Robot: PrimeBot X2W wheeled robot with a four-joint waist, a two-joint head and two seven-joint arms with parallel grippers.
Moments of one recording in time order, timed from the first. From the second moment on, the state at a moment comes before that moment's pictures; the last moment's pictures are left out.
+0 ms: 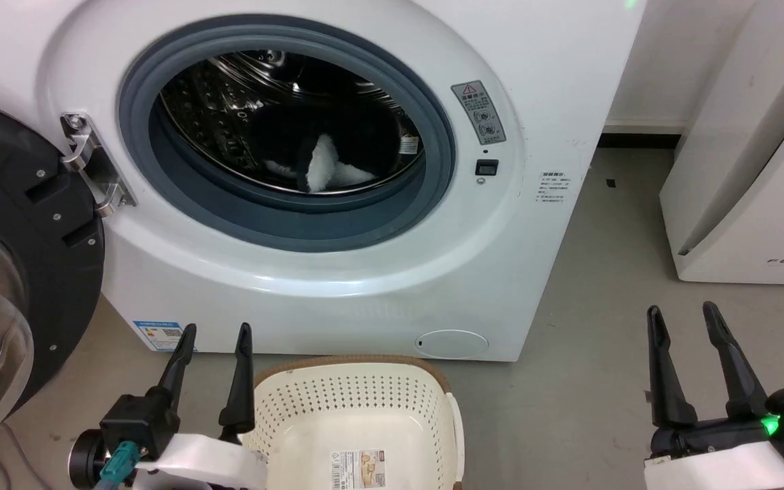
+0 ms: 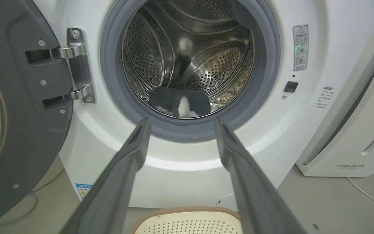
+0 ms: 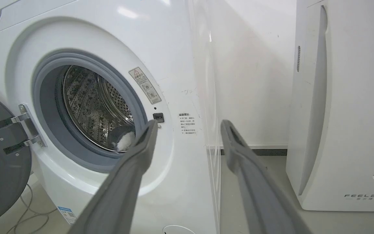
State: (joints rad) left arm -0.03 0.20 -0.17 0.09 -0.34 0.07 -0.26; right arm 0.04 -0.05 -0.01 -0.08 0.21 0.13 -0.26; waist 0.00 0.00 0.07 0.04
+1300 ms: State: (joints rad) left arm -0.02 0.13 -0.11 0.05 -0.24 0.03 -0.21; right arm 0.04 -0.05 -0.01 -0.06 0.17 0.13 -0.21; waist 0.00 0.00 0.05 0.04
